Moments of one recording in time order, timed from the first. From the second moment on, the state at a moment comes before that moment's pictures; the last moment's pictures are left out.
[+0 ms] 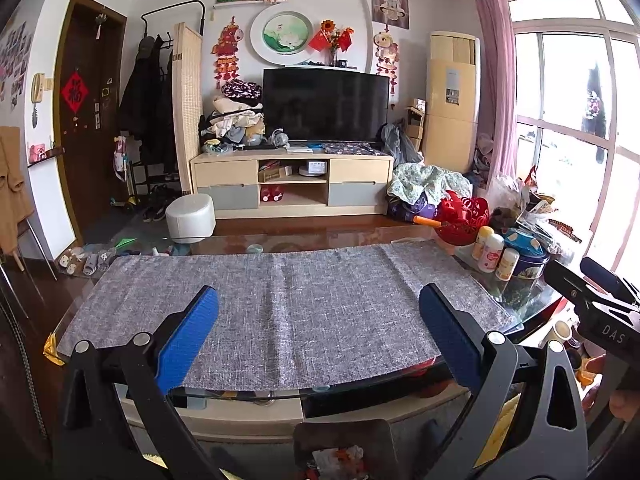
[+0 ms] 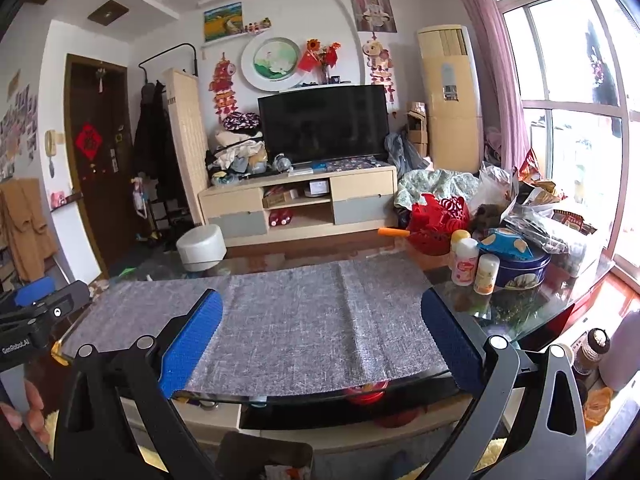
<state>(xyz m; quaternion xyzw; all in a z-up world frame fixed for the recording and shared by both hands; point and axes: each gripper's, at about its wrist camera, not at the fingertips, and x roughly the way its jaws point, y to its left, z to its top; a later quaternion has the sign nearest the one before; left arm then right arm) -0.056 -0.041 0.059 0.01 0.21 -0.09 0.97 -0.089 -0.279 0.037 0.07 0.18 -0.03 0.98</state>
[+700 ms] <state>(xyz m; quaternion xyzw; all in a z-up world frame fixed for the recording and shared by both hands) -0.056 -0.040 0.059 0.00 0.21 -0.09 0.97 -0.088 -0.273 0.035 0.07 0.18 -0.02 0.98</state>
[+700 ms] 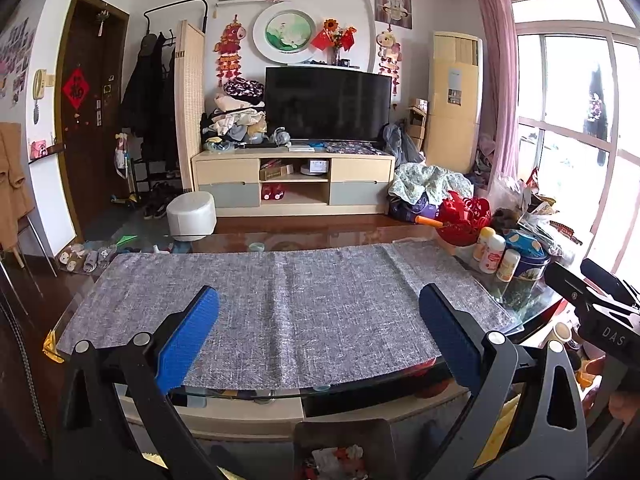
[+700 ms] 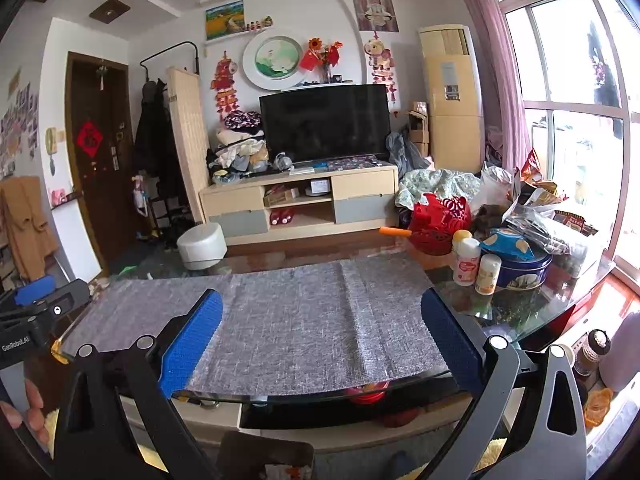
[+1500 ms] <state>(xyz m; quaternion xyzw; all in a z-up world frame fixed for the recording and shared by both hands) -0.056 -0.034 0.058 0.00 0.22 -0.08 0.97 -0.081 -0.266 0.033 0.06 0.19 -0.01 0.98</state>
